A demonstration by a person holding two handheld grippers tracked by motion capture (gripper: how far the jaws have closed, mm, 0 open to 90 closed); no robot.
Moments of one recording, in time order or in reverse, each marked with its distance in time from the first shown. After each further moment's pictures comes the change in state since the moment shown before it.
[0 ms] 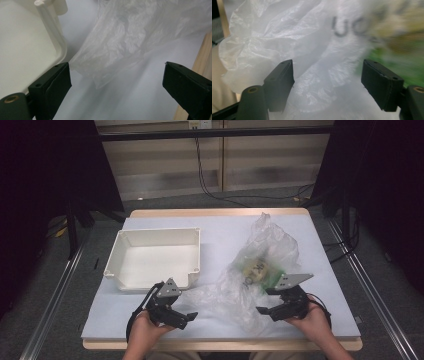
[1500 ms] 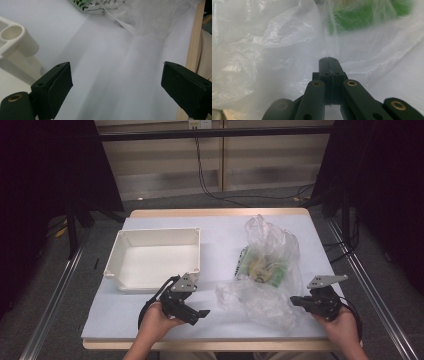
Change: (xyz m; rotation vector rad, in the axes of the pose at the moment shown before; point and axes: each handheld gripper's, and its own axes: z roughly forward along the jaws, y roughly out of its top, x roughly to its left) left arm -0.004 0.029 0.022 -0.005 -0.106 0.123; right arm -0.040 -0.051 -0.056 0.037 -0.156 0.185
